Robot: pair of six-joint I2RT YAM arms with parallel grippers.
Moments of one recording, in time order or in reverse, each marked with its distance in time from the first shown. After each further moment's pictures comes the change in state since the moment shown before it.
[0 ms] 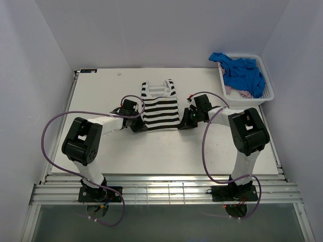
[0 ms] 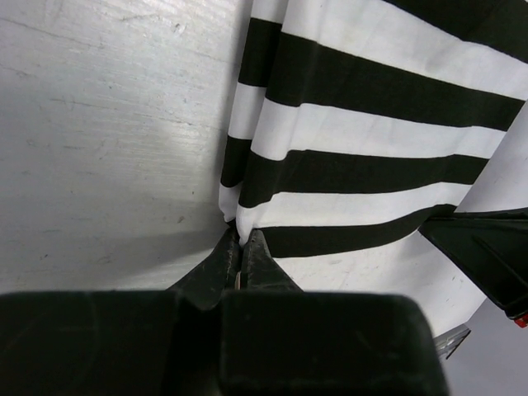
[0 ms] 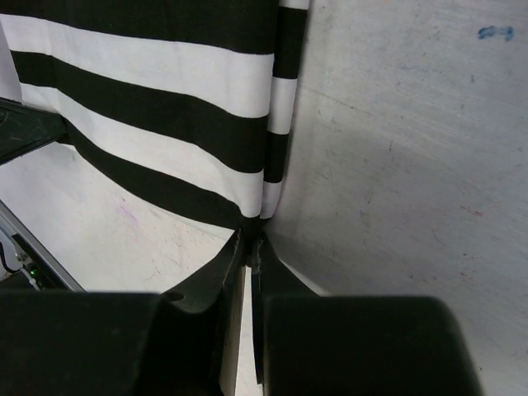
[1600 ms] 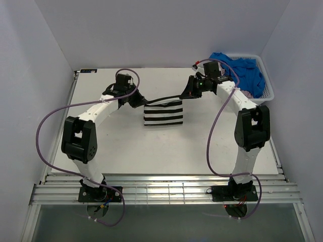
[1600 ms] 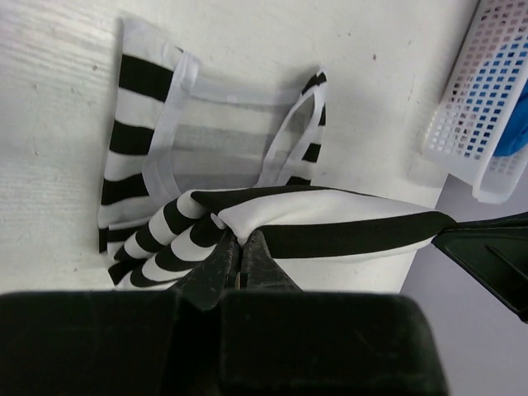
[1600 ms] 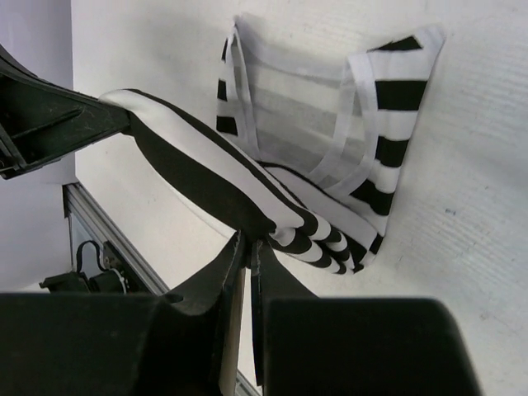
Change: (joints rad) left arm 0.077 -0.013 0.389 -0.195 0.035 0.005; right arm -0.111 0.025 0.568 -0.406 -0.151 -0.077
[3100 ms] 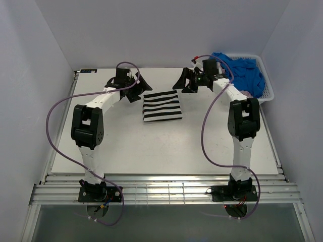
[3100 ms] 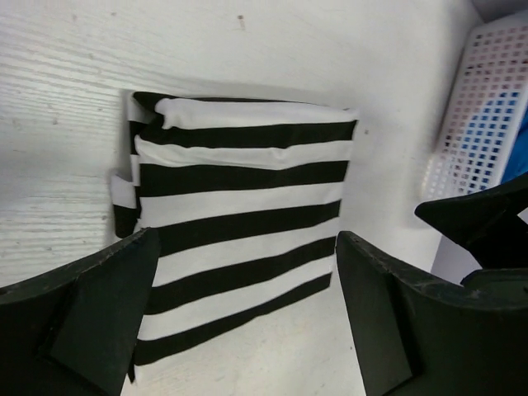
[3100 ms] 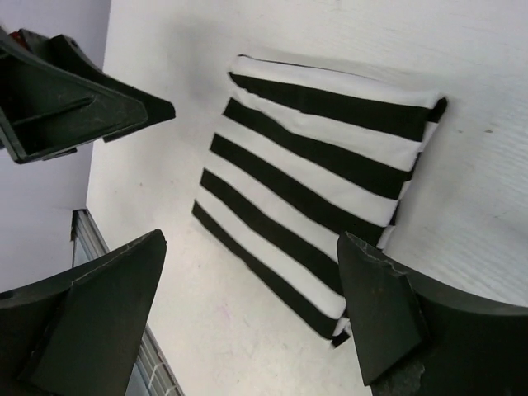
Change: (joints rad) left arm 0.070 0.293 0.233 0.093 0.053 0.092; right arm -0.037 0.289 0.212 0.194 -0.100 0.030
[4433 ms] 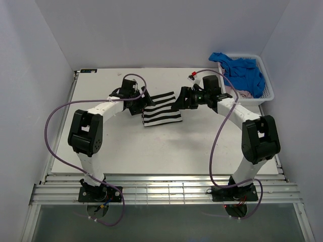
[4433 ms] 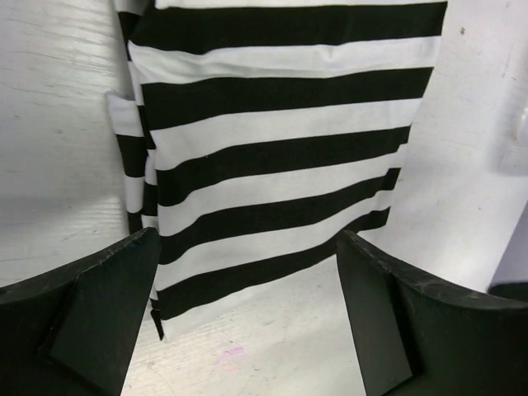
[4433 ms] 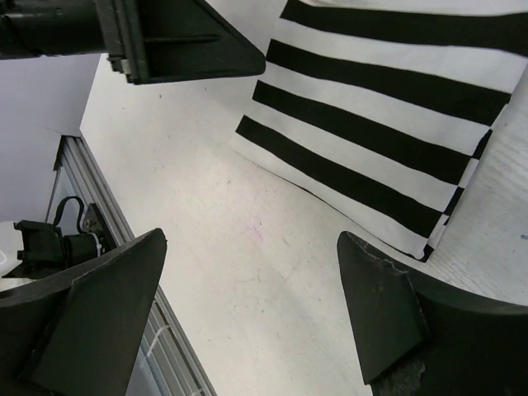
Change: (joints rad) left arm -0.088 -0.142 -0.244 -0.002 -0.044 0.063; right arm 0.094 -0.444 -0.594 0.211 -0.003 -0.062
